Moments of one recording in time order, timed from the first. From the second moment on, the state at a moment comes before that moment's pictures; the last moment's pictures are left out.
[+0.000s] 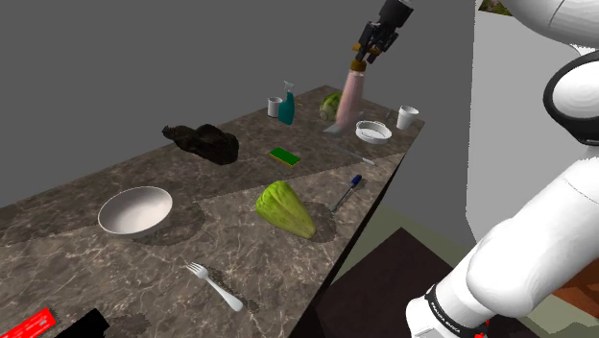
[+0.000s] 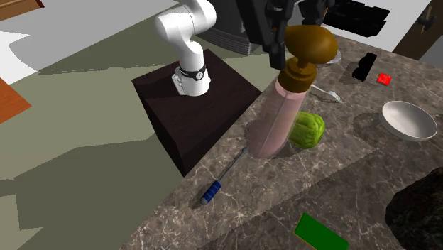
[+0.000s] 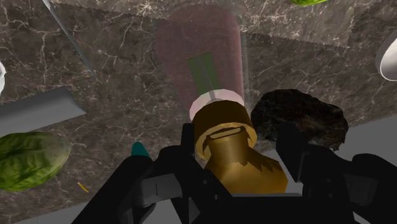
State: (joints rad) arm 0.00 -0.04 -0.30 -1.47 0.19 1.68 -0.29
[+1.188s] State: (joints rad) arm 0.00 0.05 -0.31 -1.14 0.22 1.44 -0.23
